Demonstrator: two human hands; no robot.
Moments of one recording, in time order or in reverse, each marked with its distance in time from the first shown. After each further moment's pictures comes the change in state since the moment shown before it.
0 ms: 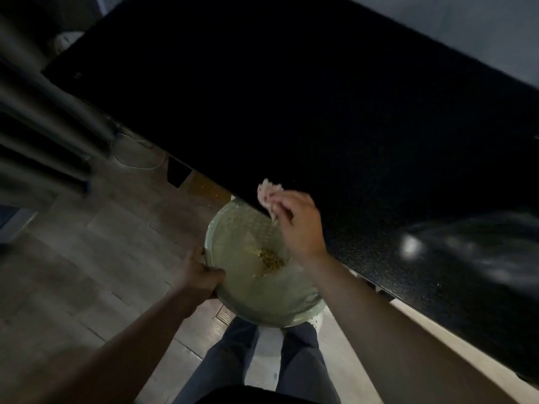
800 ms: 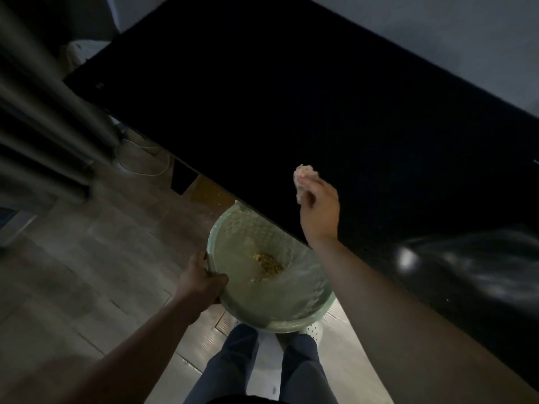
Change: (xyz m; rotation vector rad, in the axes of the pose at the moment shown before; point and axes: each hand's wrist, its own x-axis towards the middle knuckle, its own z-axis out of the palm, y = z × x) left_hand 0.013 -0.004 -0.029 0.048 0.012 0.017; right_hand 0.043 -0.003 0.005 -0.025 0.161 0.177
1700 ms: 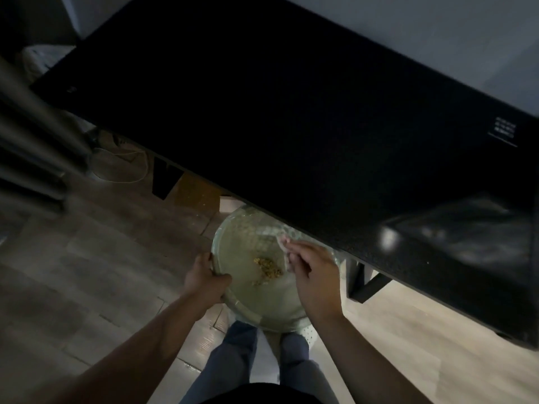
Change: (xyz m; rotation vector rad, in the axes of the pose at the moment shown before) left_hand 0.004 -0.013 0.003 0.094 -0.104 0.019; right_hand -0.149 -0.003 -0.024 -0.017 -0.008 0.063
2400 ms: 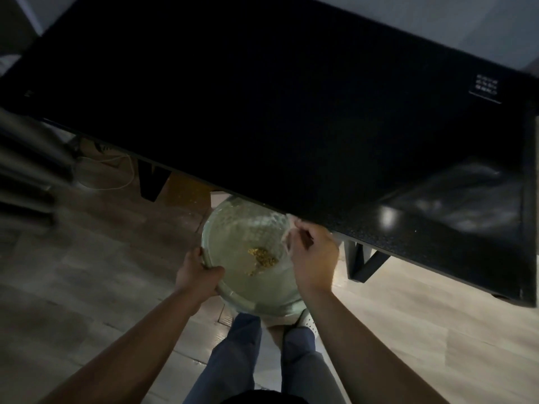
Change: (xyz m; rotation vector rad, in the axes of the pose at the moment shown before) left_hand -0.005 -0.001 0.021 0.087 0.095 0.067; right_hand 0.004 0.028 0.005 0.079 0.273 0.305
